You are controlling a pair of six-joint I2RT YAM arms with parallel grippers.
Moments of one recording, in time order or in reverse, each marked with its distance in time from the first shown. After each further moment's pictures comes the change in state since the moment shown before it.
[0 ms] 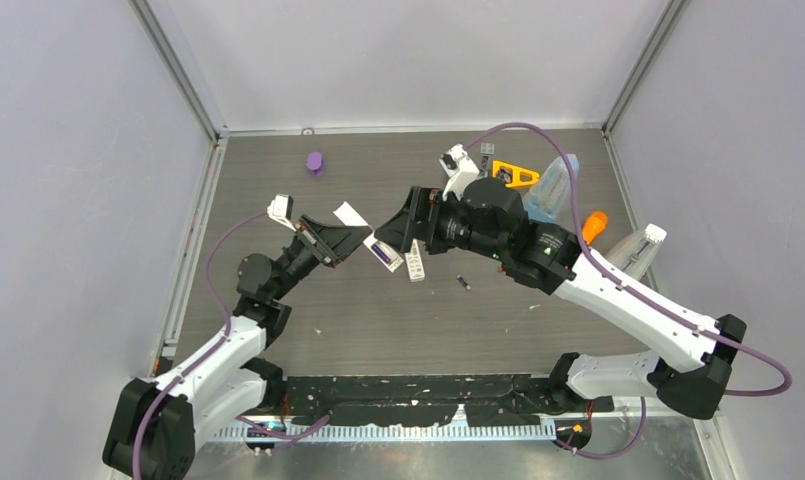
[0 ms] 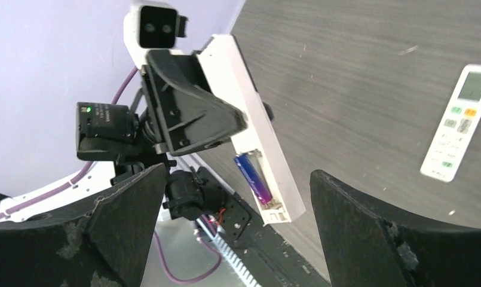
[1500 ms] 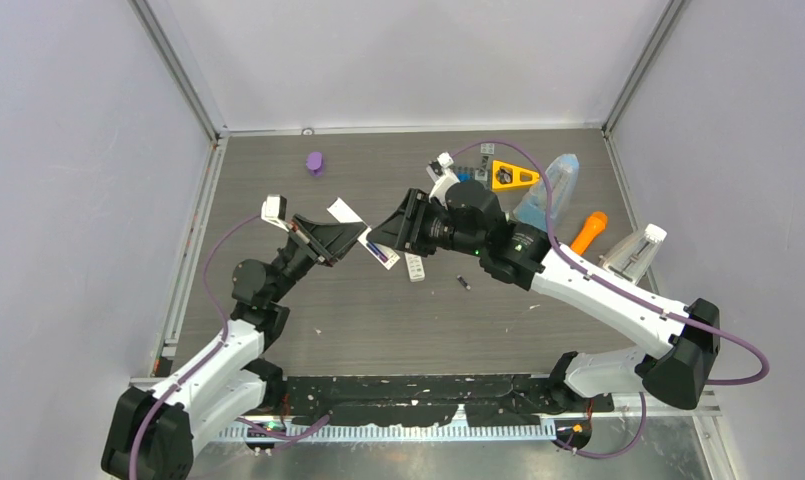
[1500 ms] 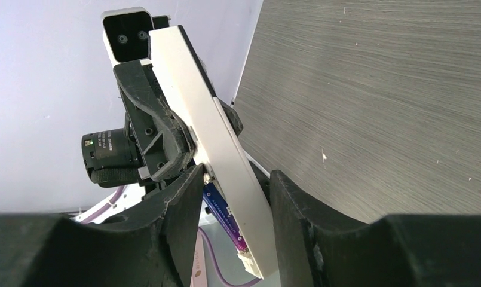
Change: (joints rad) left arm 0.000 -0.041 -0.005 0.058 -0.050 -0.075; right arm -0.043 0.084 -0.121 0.187 -0.137 0.295
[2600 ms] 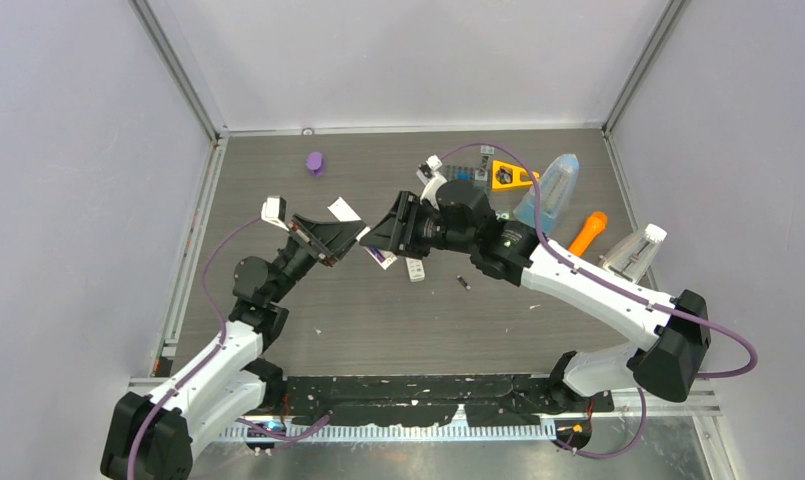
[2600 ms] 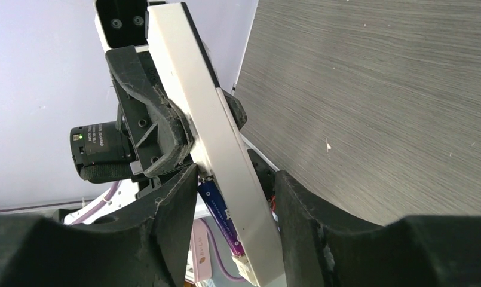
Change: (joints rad) left arm -0.002 -0.029 0.009 -0.116 -0.037 0.003; right arm -0.007 0.053 0.007 0.006 -0.061 0.008
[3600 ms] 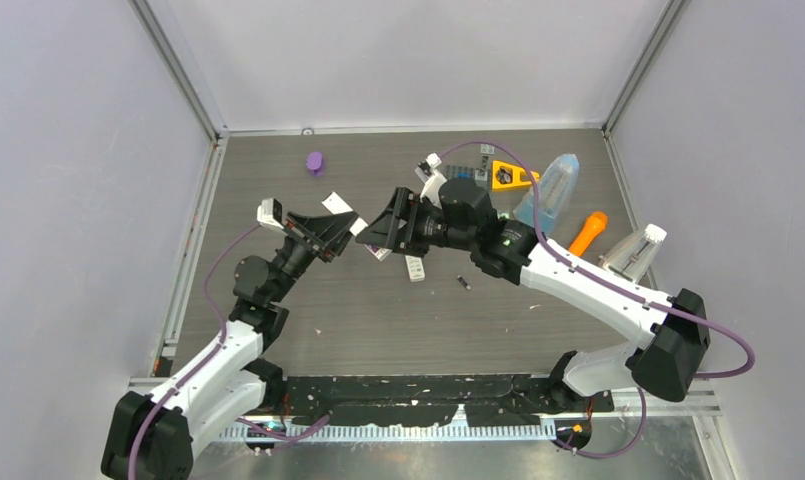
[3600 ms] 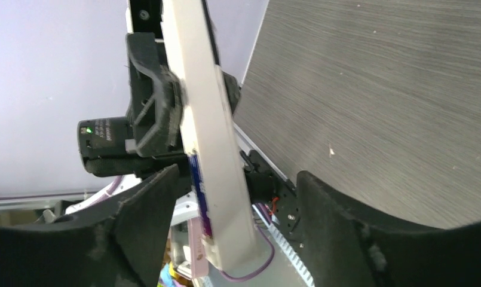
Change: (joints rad) left arm 0.000 0.006 -0.003 -0.010 -0.097 -0.177; right arm -0.023 0.005 -0.019 0.070 -0.056 -0.018
